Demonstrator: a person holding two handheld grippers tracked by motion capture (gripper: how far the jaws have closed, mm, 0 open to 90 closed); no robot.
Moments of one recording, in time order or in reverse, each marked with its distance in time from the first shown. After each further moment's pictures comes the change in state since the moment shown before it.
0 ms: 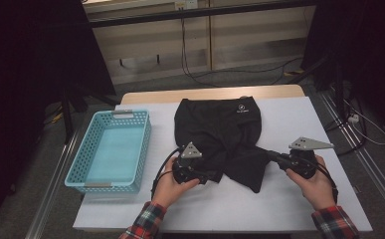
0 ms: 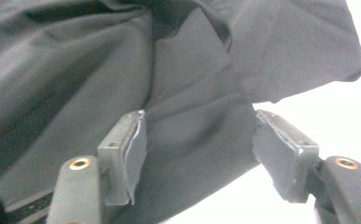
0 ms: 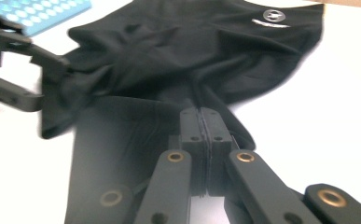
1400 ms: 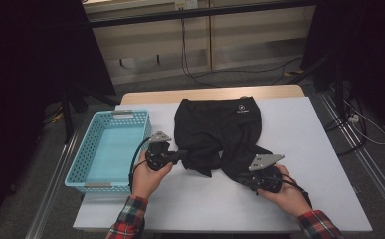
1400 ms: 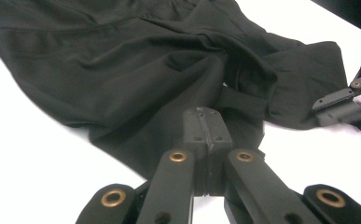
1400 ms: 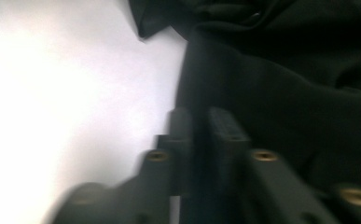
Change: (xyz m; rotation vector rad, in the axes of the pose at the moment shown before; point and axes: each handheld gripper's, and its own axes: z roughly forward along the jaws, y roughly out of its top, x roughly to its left) left arm 0.038 0.003 -0.064 -0.093 0.079 -0.186; right arm 0.067 -0.015 0.053 0.225 0.232 -0.269
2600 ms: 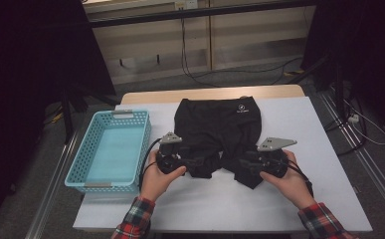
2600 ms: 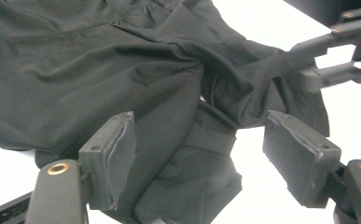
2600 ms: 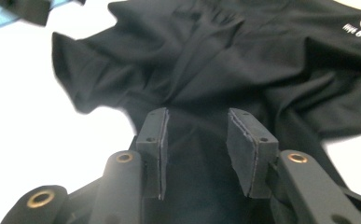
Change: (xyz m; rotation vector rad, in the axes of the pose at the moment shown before) left arm -0.014 0.004 0.019 -0.025 -0.022 0.000; right arm -0.022 0.018 -0.018 -0.134 -0.106 0.100
